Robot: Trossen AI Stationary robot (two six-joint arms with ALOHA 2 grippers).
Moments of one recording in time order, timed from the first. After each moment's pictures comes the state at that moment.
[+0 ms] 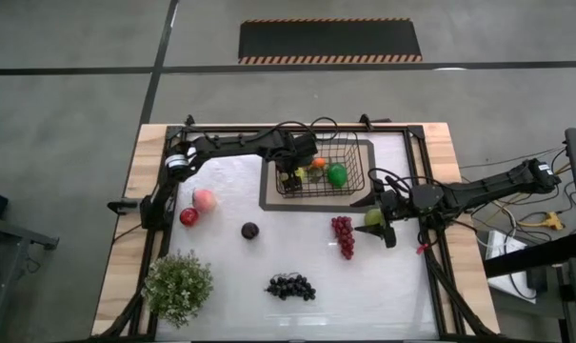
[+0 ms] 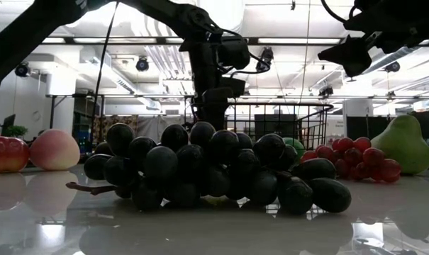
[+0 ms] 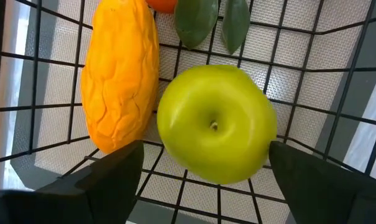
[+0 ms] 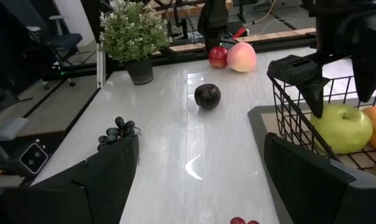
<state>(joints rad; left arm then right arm) 0.30 2.11 1.84 -1.00 -0.10 0.08 0.21 0.68 0.33 0.10 0.08 0.18</state>
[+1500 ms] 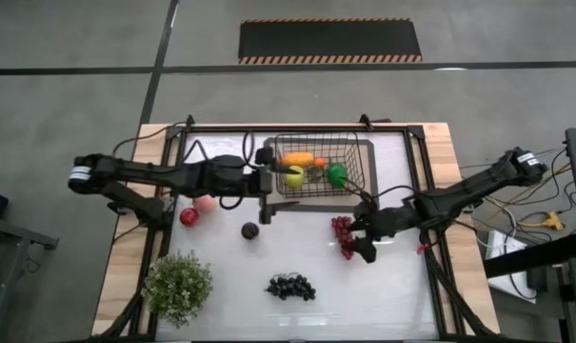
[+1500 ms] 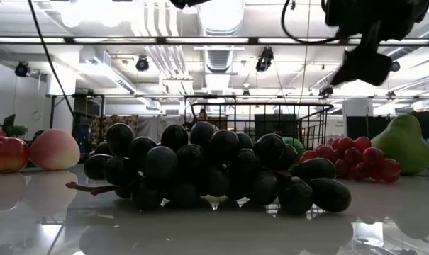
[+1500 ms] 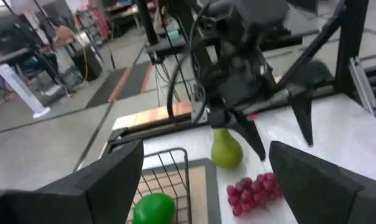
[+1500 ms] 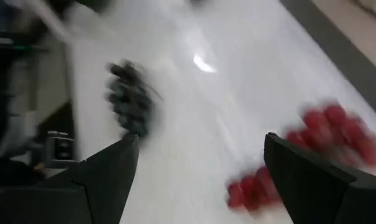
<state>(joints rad) -0.04 1.32 1.12 0.04 -0.11 0.27 0.35 1.11 0.70 -0.31 0.10 0.83</state>
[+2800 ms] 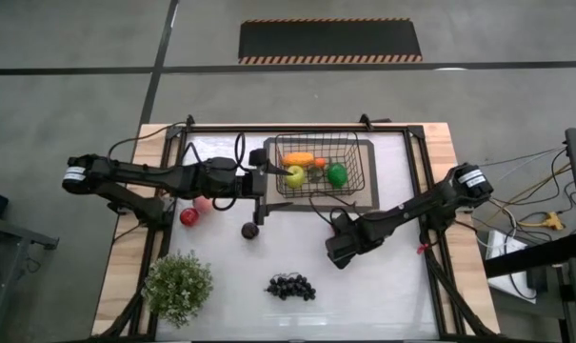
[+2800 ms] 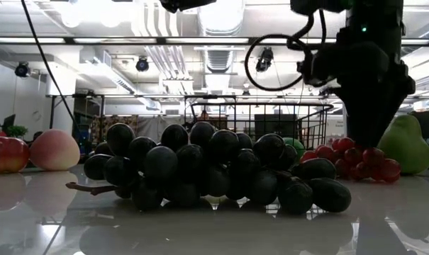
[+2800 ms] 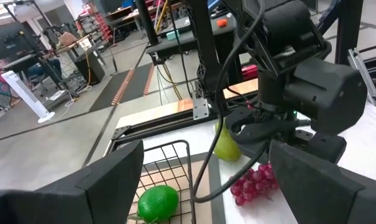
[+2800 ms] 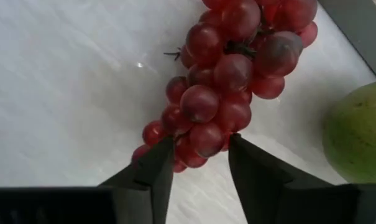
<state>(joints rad) -0.04 1.27 1.03 0.08 -0.11 0.30 0.35 1.73 1.13 -0.94 0.08 1.19</state>
